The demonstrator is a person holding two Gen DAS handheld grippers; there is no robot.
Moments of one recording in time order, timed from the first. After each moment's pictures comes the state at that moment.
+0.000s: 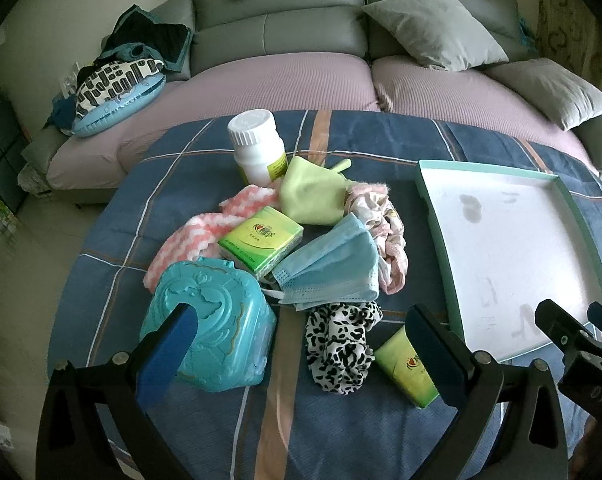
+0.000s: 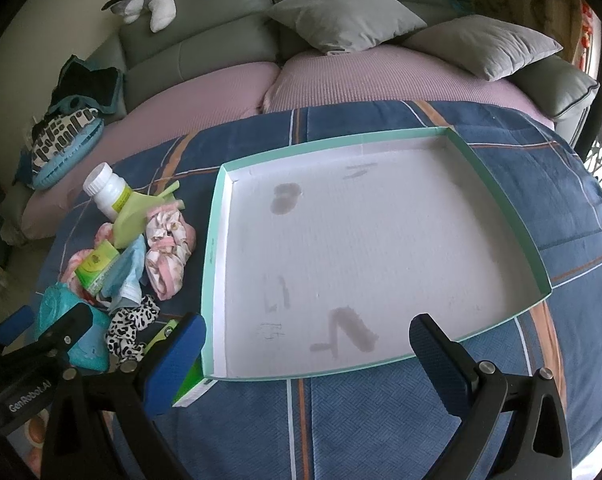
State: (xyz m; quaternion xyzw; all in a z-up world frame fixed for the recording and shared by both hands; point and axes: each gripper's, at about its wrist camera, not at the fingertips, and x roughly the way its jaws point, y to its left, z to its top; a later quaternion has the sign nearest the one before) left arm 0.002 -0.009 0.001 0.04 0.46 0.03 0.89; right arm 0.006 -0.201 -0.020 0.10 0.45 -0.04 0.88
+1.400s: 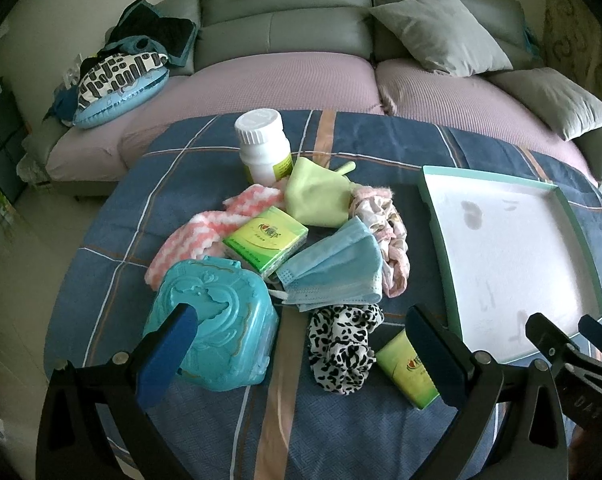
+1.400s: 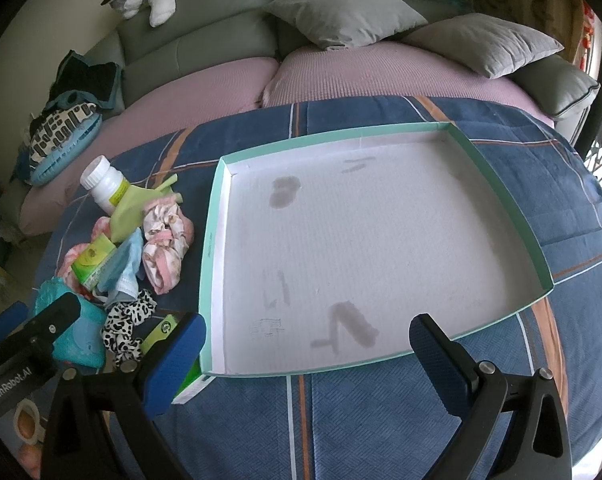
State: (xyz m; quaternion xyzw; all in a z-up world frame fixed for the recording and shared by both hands) left arm 0.003 -0.002 0.005 0.03 0.46 0.03 0.89; right arm 0.006 -0.195 -0.024 0.09 0.46 -0.04 0.88
